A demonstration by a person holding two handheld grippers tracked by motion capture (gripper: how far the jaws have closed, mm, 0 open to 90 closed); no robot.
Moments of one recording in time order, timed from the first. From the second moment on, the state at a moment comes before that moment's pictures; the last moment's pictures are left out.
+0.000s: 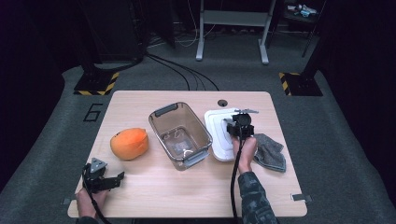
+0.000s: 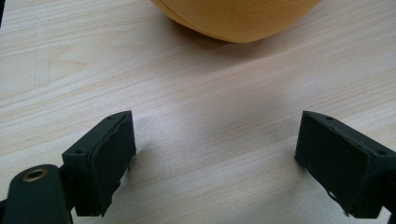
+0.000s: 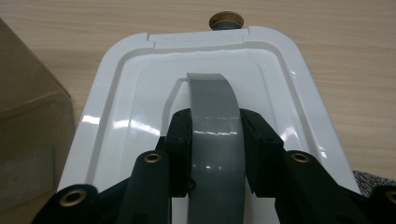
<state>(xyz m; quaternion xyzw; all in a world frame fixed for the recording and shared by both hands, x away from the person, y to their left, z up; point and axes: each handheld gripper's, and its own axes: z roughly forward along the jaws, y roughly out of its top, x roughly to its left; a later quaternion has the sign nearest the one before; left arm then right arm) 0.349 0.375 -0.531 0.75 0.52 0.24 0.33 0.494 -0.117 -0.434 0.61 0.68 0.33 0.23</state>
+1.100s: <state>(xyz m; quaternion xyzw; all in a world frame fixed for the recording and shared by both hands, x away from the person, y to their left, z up) 0.349 0.374 -0.532 0.74 0.53 0.25 0.33 0.503 -0.110 -0.468 0.63 0.67 0.32 0.22</state>
